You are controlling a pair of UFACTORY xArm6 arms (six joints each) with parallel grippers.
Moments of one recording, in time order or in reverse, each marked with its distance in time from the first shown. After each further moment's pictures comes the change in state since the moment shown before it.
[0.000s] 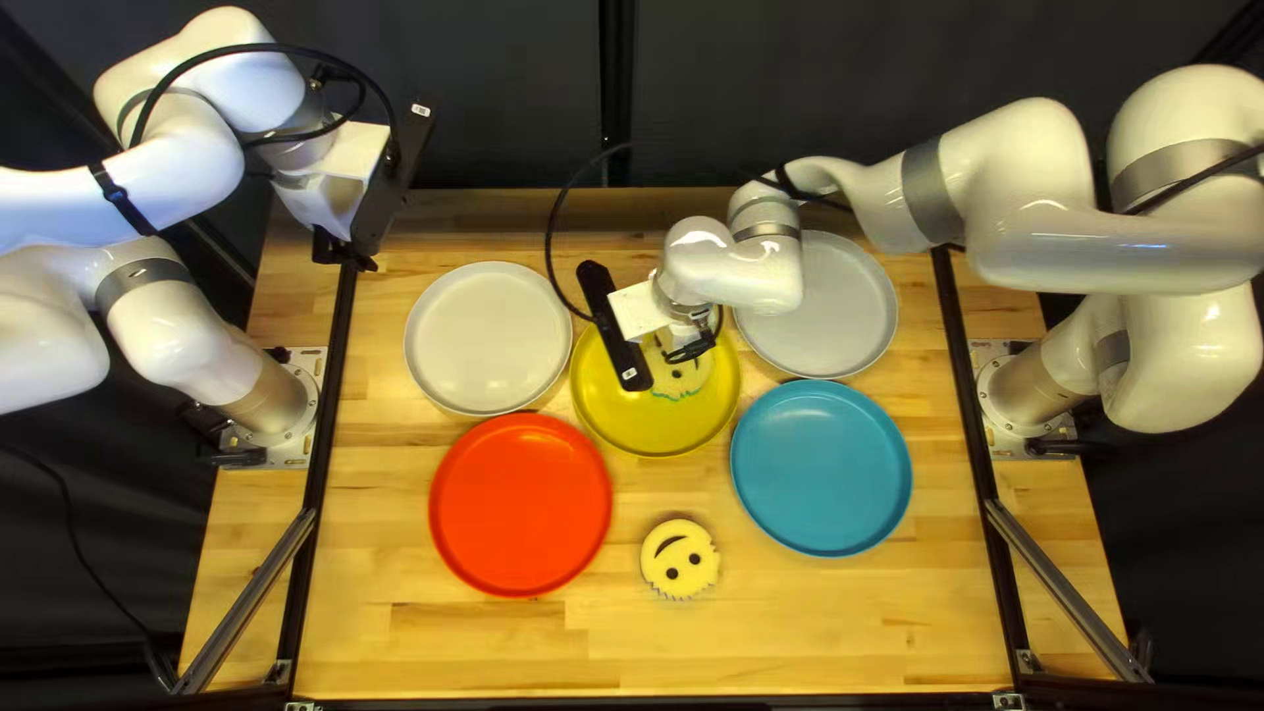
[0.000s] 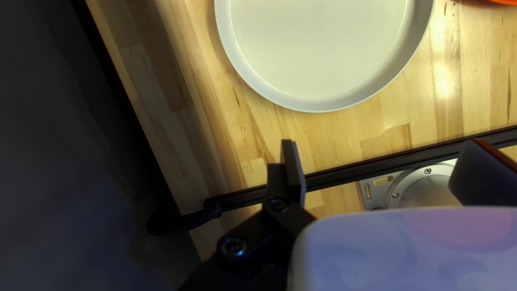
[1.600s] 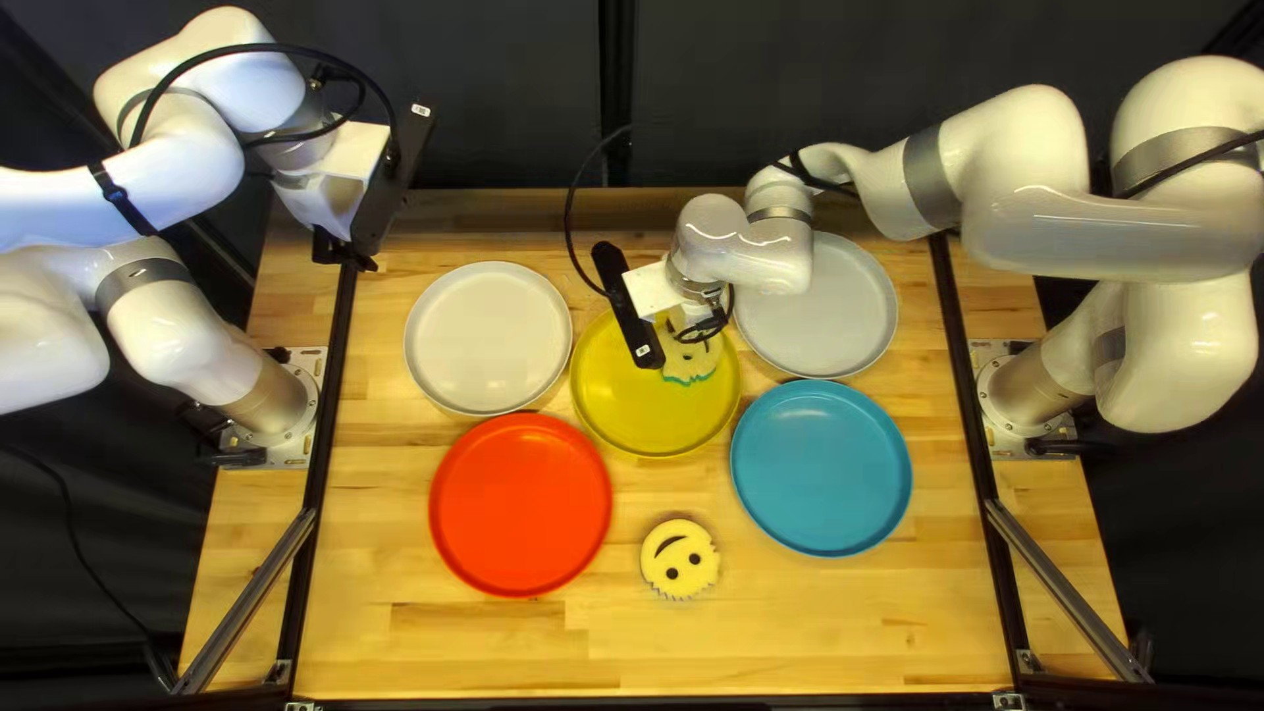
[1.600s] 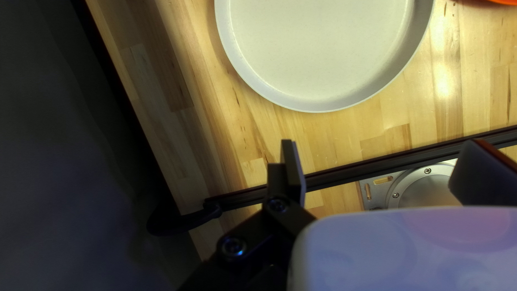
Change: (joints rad) left arm 0.000 0.000 0.000 0.000 0.000 0.000; right arm -0.071 -0.136 0.215 0.018 -0.067 -0.025
